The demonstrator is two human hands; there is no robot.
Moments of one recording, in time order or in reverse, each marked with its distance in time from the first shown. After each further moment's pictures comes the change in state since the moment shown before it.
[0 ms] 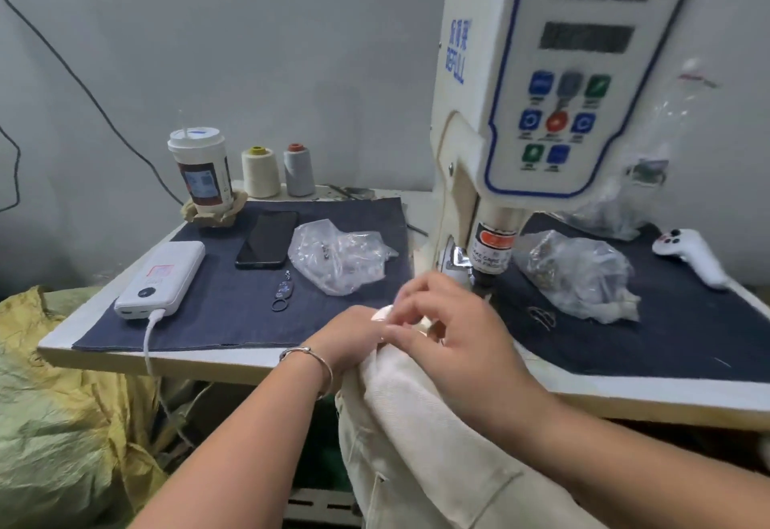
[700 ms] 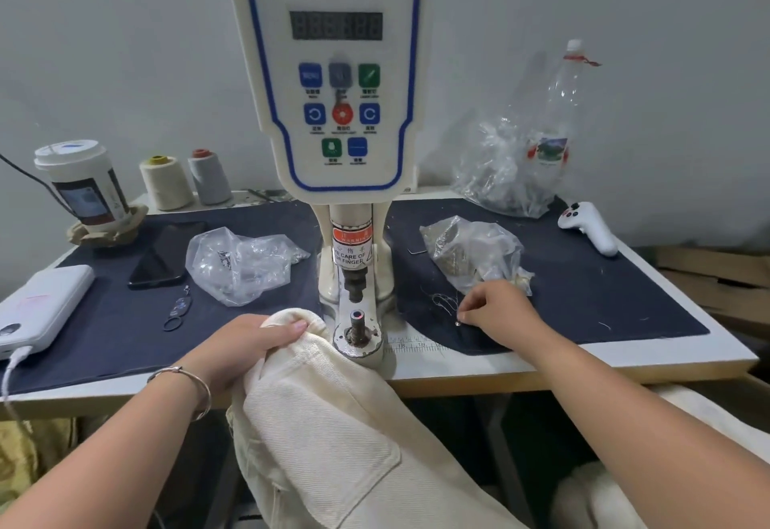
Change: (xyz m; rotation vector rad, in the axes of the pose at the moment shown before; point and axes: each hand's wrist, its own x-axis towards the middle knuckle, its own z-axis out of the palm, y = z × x) left_hand 0.015 -0.005 0.003 -0.083 0.008 -0.129; right_hand -0.005 0.183 -0.133 -0.343 0.005 0.663
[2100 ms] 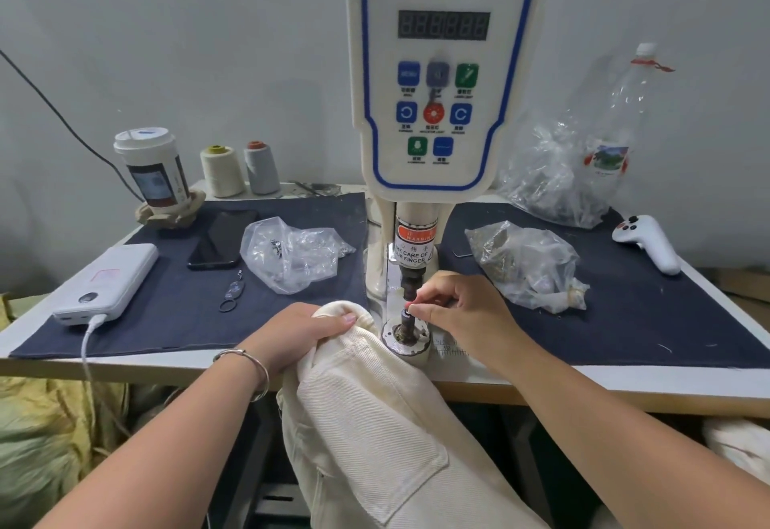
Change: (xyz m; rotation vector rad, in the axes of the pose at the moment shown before) left_hand -0.001 -0.002 -0.002 0.026 0.045 0.031; right_hand -0.035 -0.091 0.038 0.278 -0.053 -0.433
